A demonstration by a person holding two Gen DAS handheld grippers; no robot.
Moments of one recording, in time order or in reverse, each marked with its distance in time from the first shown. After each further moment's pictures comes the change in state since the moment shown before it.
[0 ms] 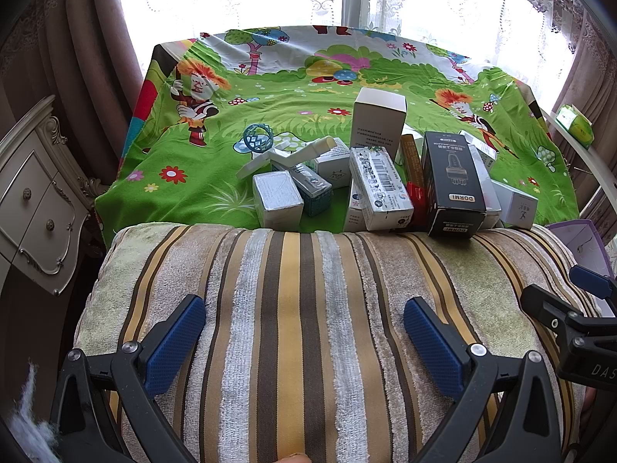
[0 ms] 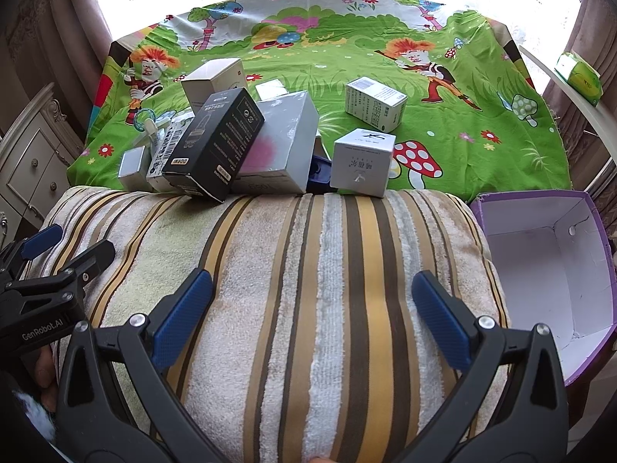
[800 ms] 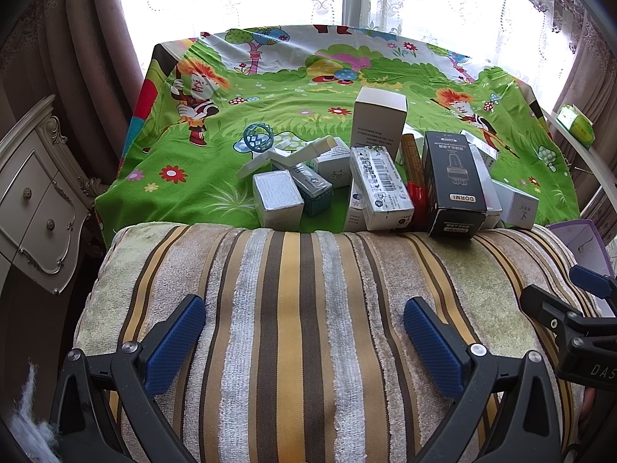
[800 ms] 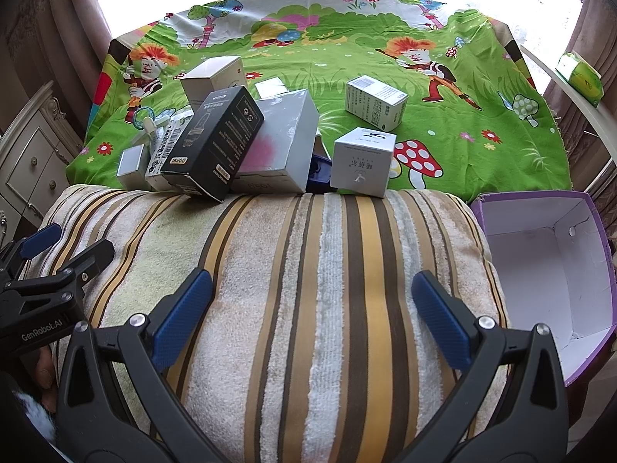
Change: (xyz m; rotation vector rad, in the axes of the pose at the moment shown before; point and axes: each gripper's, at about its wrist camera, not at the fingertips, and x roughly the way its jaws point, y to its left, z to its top) left arm -0.001 0.000 -0.002 0.000 0.002 0.000; right arm 0.001 0.000 0.000 -0.002 0.003 -0.001
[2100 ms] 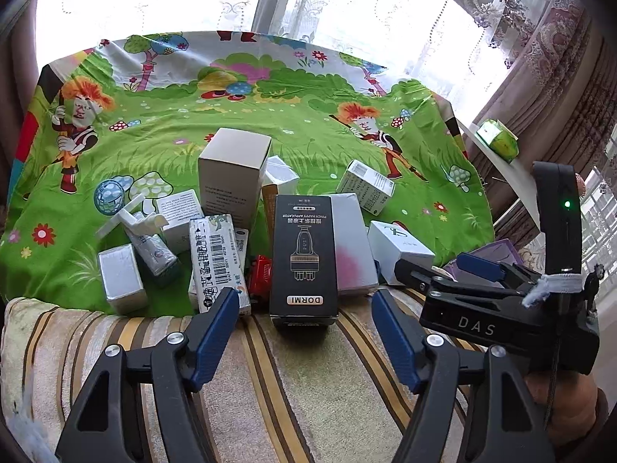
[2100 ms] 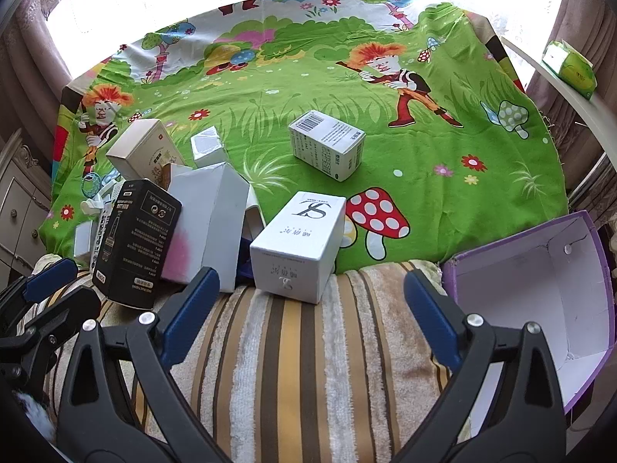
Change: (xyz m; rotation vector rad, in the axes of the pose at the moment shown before) left arm 0.023 -0.064 0.066 0.048 0.021 -0.360; right arm 0.036 -0.044 0.068 0.073 -0.001 -0.052
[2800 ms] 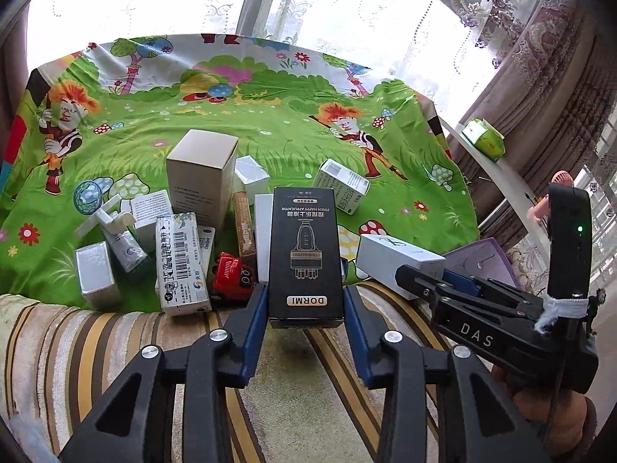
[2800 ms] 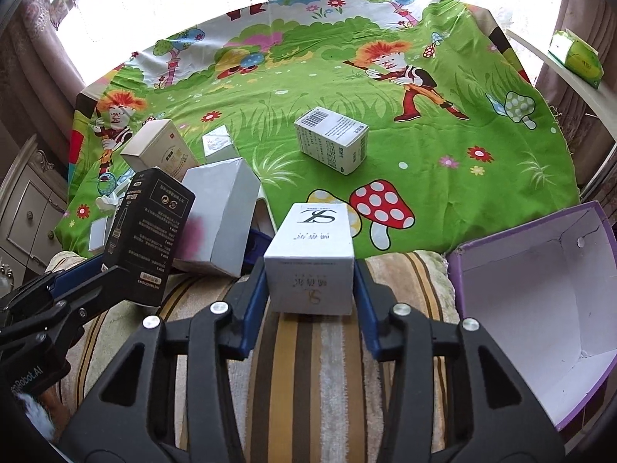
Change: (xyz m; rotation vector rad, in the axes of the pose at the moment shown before) left arm -0.007 -0.025 -0.005 0.009 -0.021 -0.058; right arm -0.021 -0.020 -0.019 0.056 -0.038 0.089
